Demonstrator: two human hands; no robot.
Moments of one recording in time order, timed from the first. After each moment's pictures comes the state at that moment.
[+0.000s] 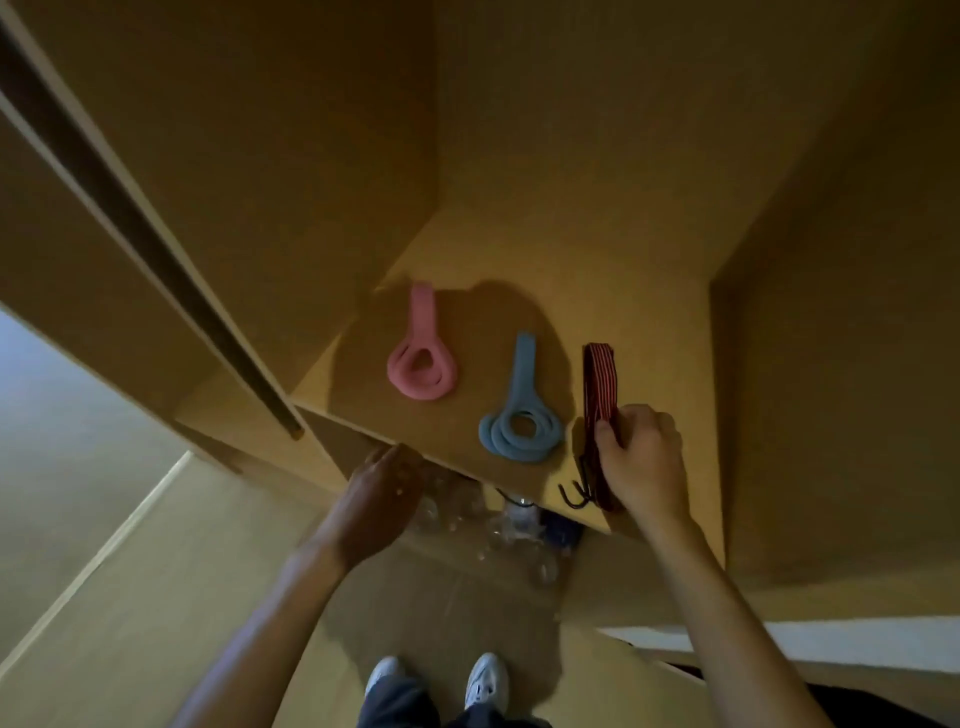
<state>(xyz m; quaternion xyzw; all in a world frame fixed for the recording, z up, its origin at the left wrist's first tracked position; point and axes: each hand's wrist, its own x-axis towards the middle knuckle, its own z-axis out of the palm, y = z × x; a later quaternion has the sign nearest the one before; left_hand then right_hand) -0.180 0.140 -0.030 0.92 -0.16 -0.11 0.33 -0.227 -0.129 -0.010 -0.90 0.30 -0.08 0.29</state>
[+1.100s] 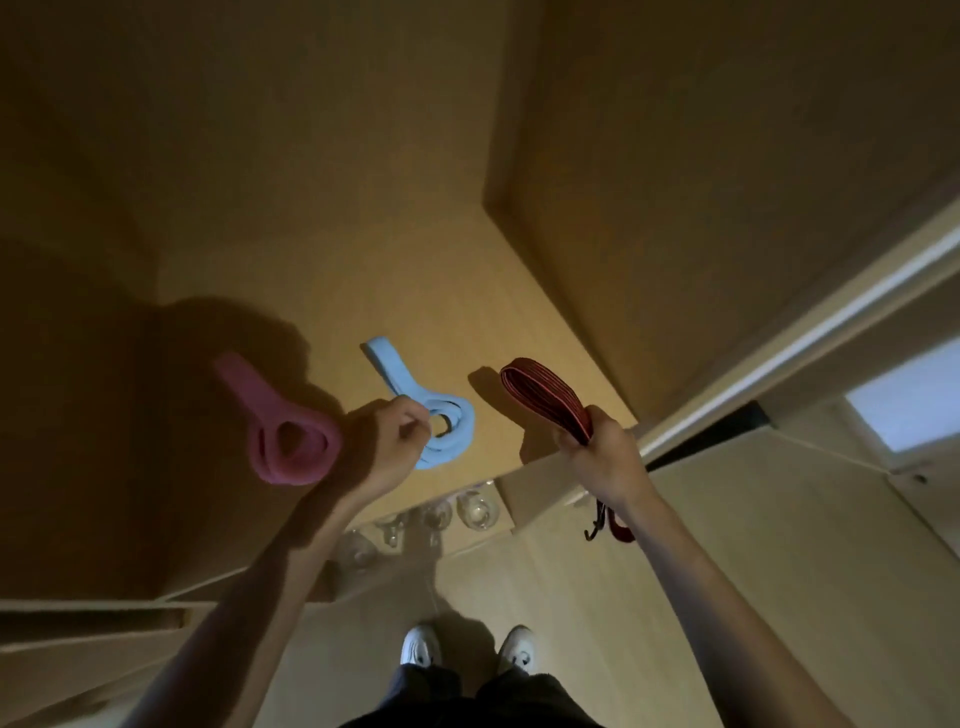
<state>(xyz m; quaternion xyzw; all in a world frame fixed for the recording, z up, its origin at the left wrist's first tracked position) -0.072 0.055 -0.018 0.81 -0.40 -0.30 0.32 -0.283 -0.075 -0.007 -0.75 0.54 -0.08 0.38</state>
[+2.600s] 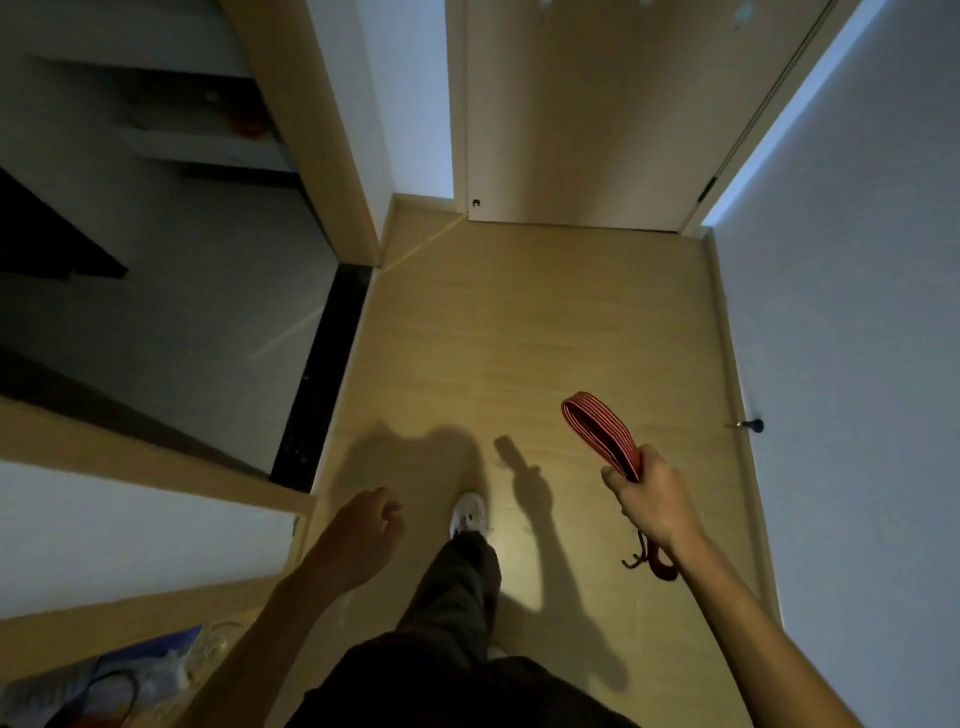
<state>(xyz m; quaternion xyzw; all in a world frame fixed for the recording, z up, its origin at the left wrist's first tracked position) -0.689 -0.124 -0.115 0.52 -0.75 -0.40 -0.10 -0.982 0.009 -0.103 -0.26 0.88 -0.22 0.33</state>
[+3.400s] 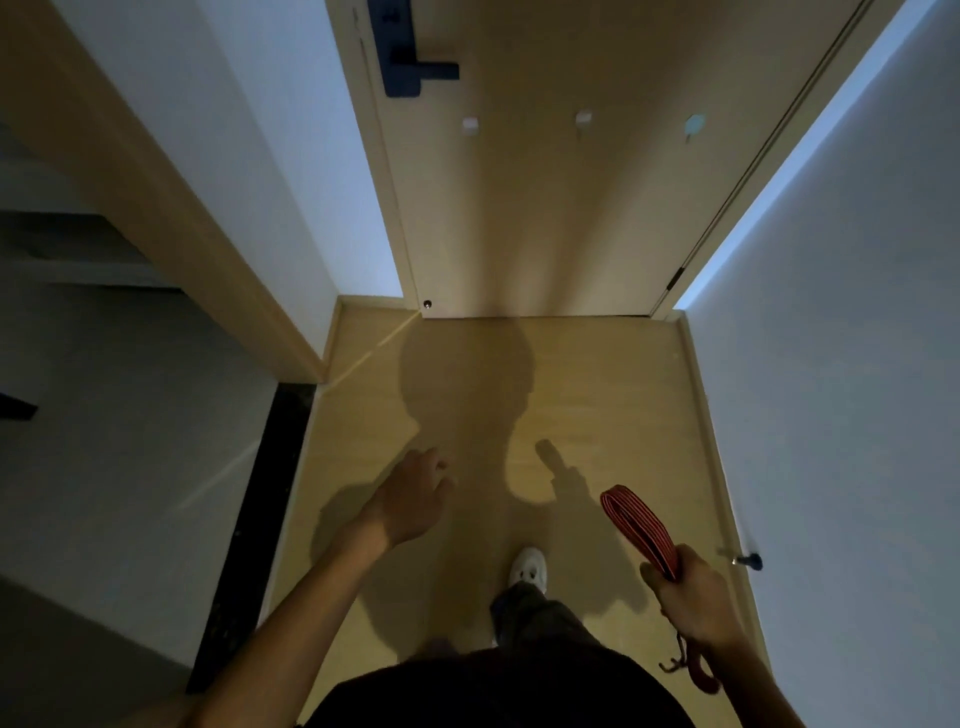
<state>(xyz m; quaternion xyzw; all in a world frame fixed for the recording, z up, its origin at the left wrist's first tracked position) -1.073 -0.419 -0.080 0.45 -0.81 -0.37 -0.11 -1.268 -0.170 -0.115 -0.16 0.90 -0.20 0.37</state>
